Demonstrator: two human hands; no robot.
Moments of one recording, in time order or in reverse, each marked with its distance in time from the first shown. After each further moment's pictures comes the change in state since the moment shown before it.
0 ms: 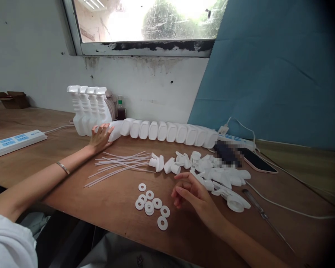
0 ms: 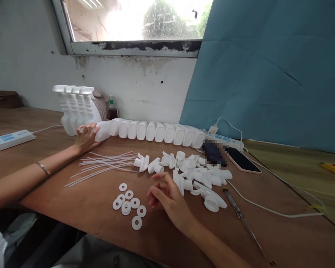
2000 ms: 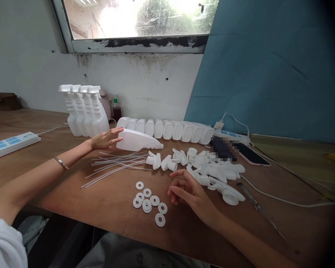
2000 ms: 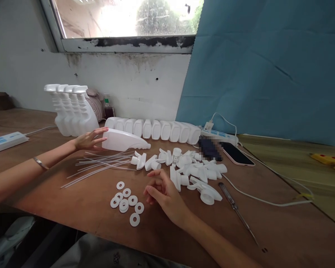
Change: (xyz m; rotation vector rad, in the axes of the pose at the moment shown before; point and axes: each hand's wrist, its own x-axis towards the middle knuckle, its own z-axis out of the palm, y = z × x) left_hand 0.033 0.012 -0.018 -0.086 0.195 0.908; right_hand 0.001 0.001 -0.001 -0.034 -0.033 -0.005
